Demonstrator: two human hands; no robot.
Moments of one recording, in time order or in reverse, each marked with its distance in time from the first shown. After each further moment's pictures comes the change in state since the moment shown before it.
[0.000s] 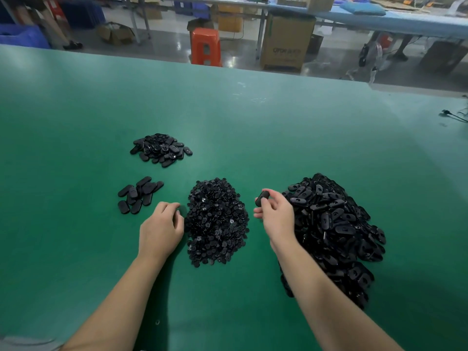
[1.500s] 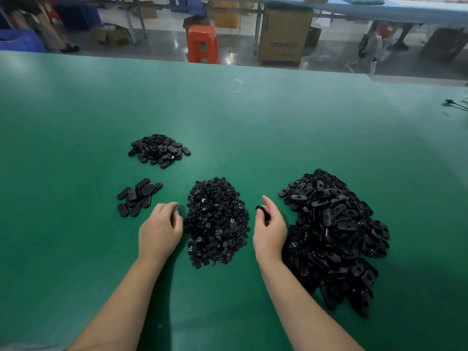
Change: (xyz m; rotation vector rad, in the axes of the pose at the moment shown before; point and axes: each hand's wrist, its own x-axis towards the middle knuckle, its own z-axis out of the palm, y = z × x) left_hand 0.002 0.001 -0.002 -0.036 -0.020 -0.050; right_hand -0.027 0.041 0.020 -0.128 0.216 -0.157
